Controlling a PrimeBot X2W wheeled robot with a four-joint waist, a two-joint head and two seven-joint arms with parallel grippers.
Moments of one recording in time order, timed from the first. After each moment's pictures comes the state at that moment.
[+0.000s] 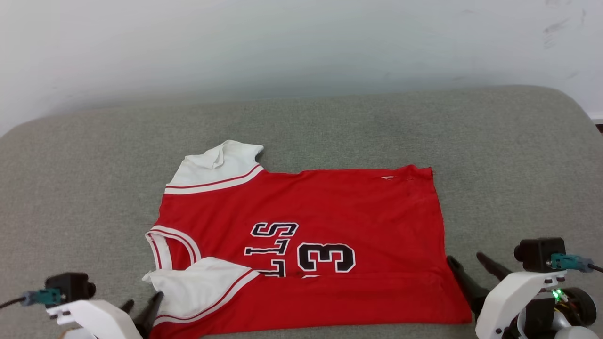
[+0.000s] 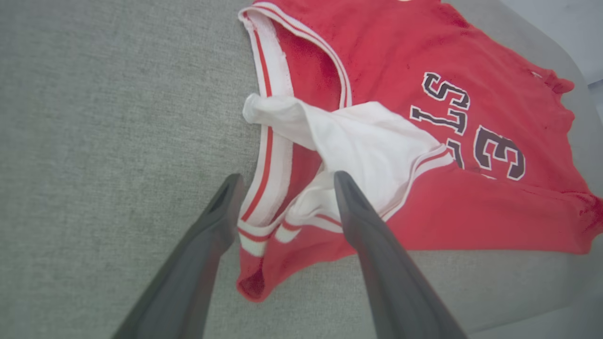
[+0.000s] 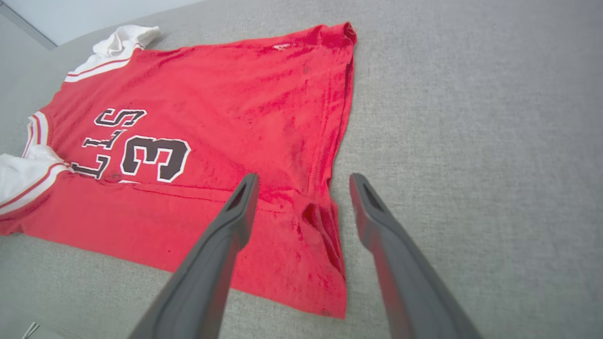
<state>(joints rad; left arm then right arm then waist) 0.07 0.63 -0.33 0.02 -1.07 0.19 0.29 -0.02 -0.22 0.09 0.10 0.44 0.13 0.40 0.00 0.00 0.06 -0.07</state>
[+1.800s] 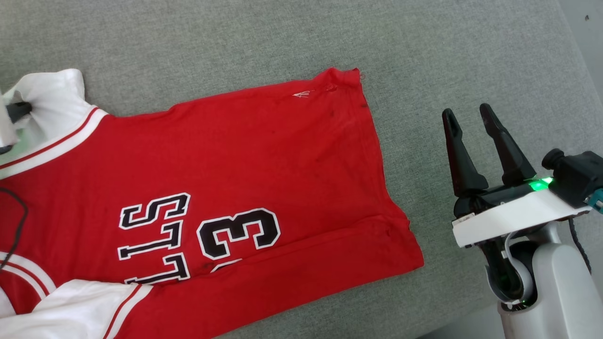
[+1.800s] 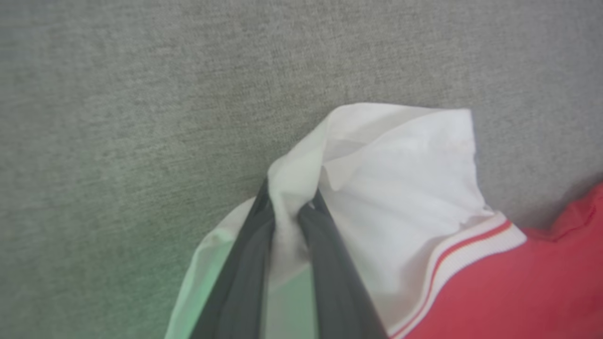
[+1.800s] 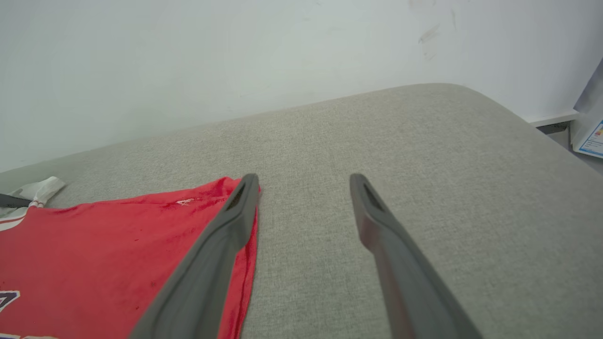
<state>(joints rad) -0.85 0.87 -0.41 0.37 -1.00 0.08 0.89 -0.30 -0.05 0.09 -0.03 0.35 0.13 -0.03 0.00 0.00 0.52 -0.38</state>
